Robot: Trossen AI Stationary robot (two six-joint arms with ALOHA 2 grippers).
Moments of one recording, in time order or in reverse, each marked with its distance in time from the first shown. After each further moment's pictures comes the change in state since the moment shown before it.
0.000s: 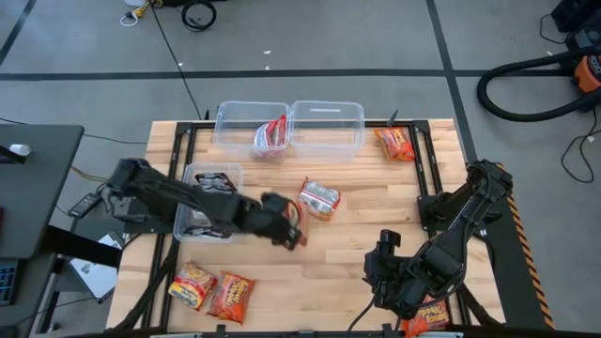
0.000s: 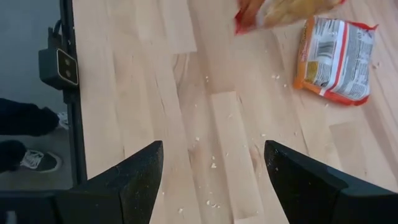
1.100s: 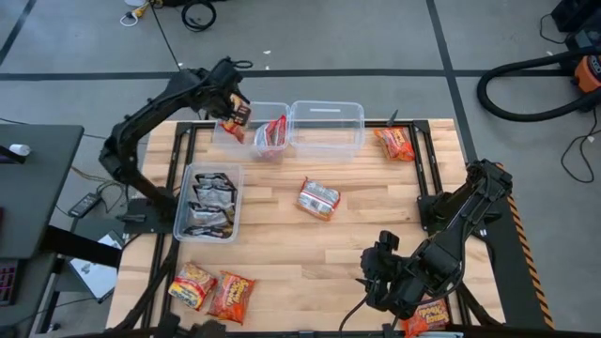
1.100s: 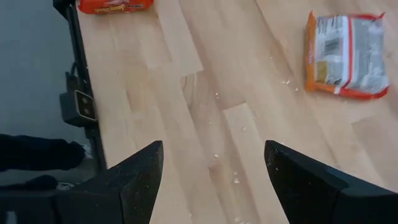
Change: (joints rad) left arm 1.091 -0.068 0.274 -0.545 0.066 0.883; right arm -0.013 0.000 0.001 0.071 0.026 0.122
